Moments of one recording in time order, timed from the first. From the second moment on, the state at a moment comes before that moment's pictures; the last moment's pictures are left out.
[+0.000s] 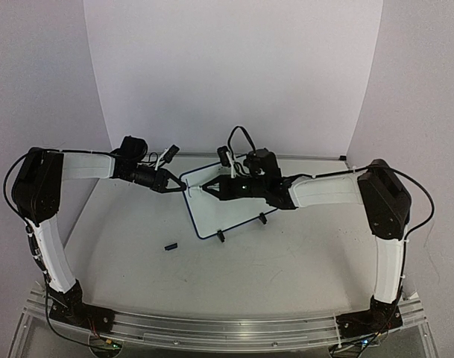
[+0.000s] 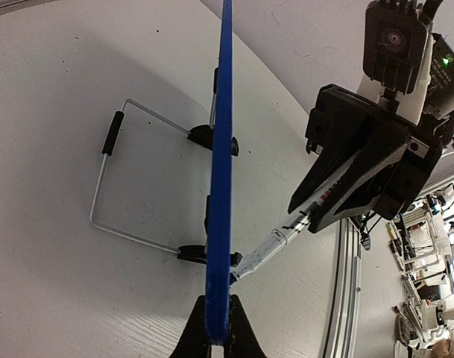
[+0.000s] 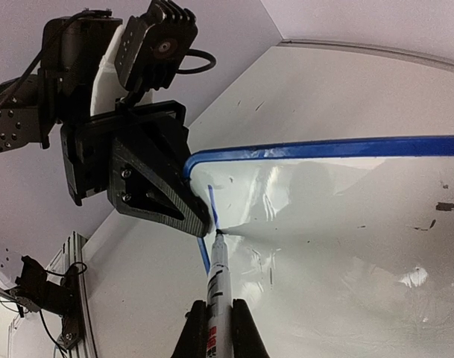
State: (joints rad) left arm -0.33 1.86 1.27 -0.23 1.01 0.03; right arm 0.78 2.04 1.39 0.31 -0.40 0.46
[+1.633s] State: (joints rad) left arm -0.34 1.86 1.27 -0.23 1.02 0.03; right arm 0.78 1.99 1.40 0.34 -0.36 0.46
